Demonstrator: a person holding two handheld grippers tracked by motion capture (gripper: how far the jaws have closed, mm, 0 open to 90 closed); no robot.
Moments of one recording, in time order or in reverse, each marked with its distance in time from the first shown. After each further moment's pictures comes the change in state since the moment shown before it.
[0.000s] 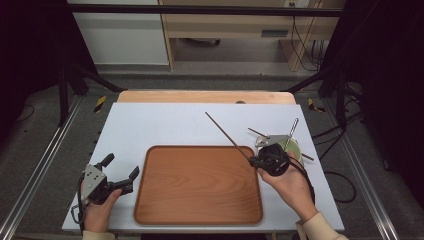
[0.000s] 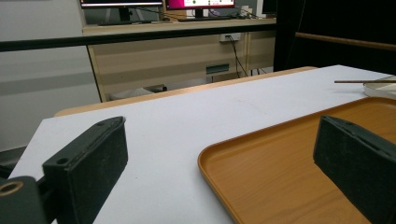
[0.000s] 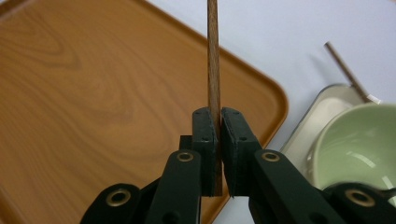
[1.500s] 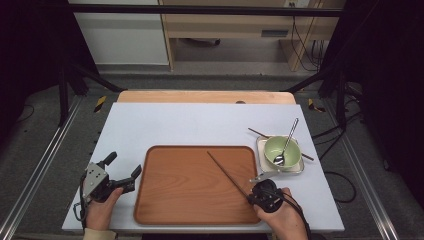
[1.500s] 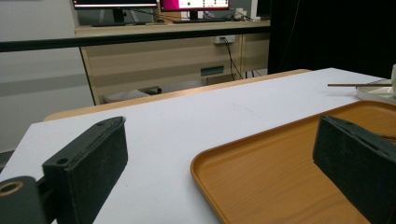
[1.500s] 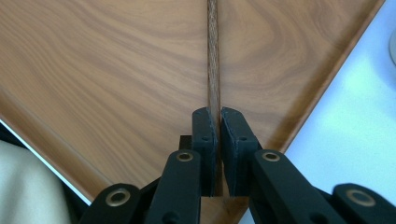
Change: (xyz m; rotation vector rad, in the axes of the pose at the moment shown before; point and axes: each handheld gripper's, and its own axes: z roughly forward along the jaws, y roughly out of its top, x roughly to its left) left arm -0.002 0.003 0.005 -0.007 -0.023 -0.002; right arm 0.046 -0.072 0.023 0.199 0.019 0.117
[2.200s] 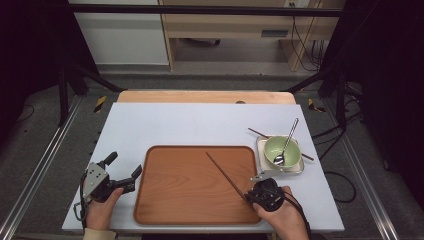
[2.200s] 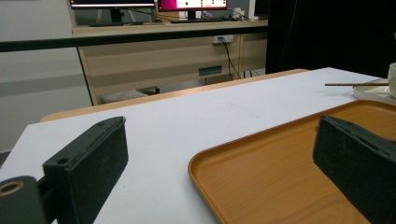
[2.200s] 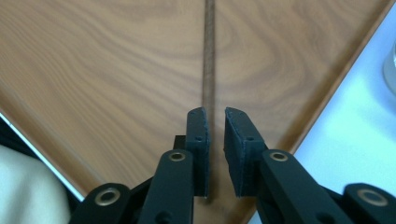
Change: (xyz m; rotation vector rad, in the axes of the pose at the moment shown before) left arm -0.001 0.000 0.001 0.004 -0.011 0.000; right arm -0.004 0.002 -0.004 -0.083 0.027 -0.033
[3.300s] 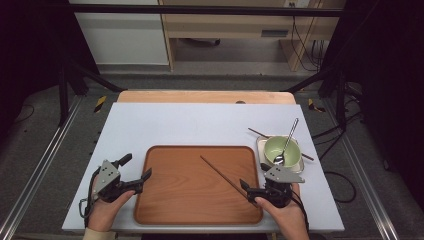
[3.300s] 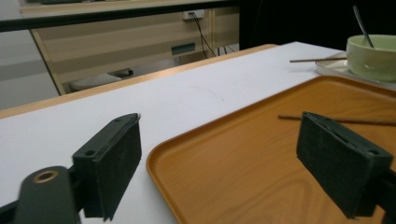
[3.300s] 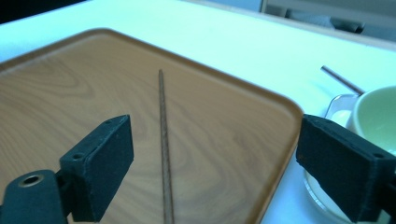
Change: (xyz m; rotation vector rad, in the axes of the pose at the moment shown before) left arm -0.023 0.015 0.010 0.125 -0.132 0.053; right arm -0.017 -0.004 -0.008 -0.534 -0.076 -0.070
